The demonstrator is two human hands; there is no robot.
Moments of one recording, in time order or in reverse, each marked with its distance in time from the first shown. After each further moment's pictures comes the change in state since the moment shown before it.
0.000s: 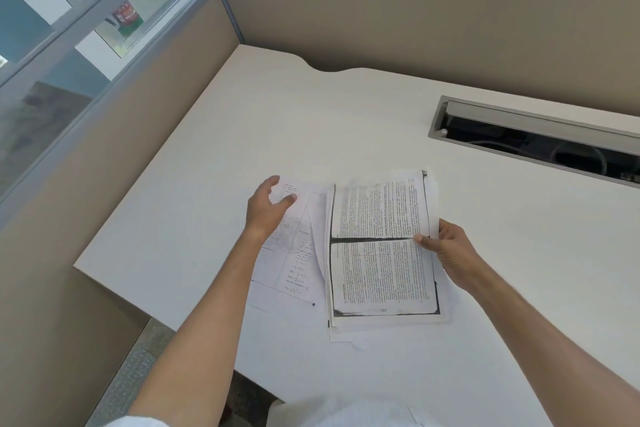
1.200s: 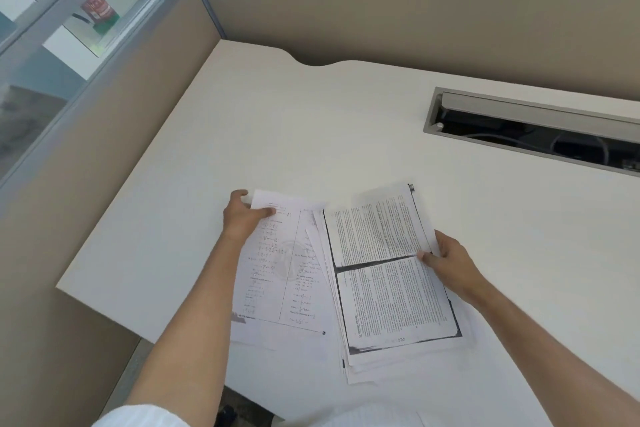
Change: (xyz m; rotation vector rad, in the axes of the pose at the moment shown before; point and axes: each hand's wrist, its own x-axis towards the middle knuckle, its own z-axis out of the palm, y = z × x) left_hand 0.045 -0.038 -0.016 0.056 0.016 -0.271; right_hand 0.009 0.030 -0.010 -0.444 0.049 0.008
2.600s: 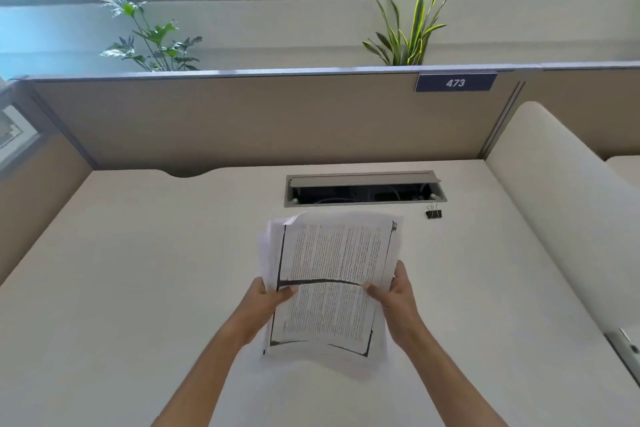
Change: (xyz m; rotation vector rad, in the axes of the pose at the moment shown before) left_hand -0.231 0.105 0.115 -0.298 -0.915 0.344; right_hand -0.151 -0.013 -0.071 0.707 0.489 -0.267
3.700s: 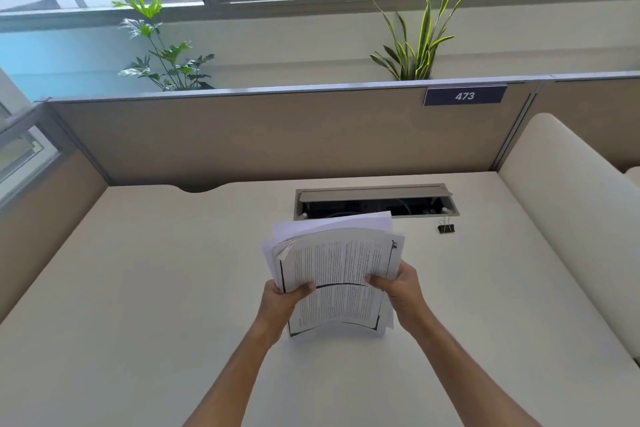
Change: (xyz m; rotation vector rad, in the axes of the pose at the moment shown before) left_hand 0.039 -0.002 0.010 -0.176 0.210 0.164; right_hand 0.044 -0.028 0.018 -0.087 -0.067 -0.090
